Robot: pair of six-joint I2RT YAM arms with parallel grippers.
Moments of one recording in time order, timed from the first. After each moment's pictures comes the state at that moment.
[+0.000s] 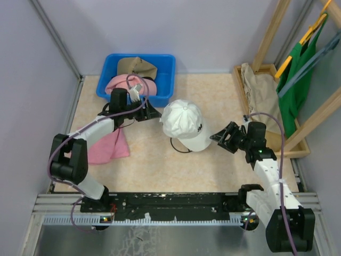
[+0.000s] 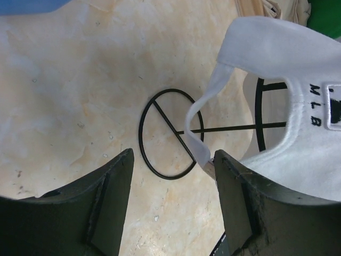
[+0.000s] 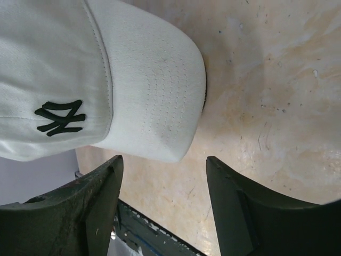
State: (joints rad) left arm -0.30 1.59 1.00 0.05 0.63 -0.52; right arm 0.02 0.86 0.48 -0.26 -0.55 0.75
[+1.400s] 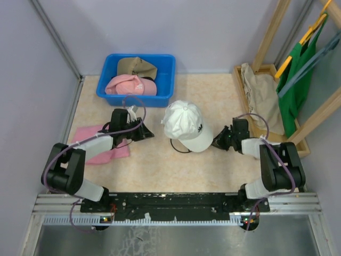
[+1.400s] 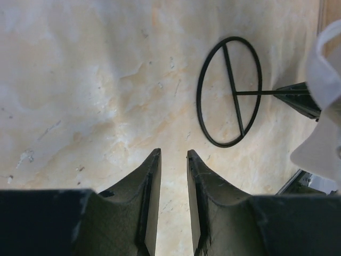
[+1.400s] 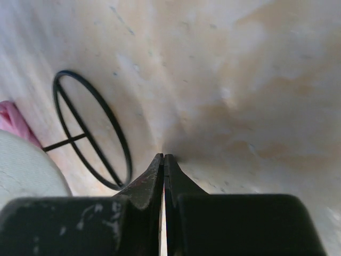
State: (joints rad) left arm -0.33 1.46 0.69 0.08 0.44 -0.58; right arm 0.08 1.44 0.50 0.04 -0.39 0.77
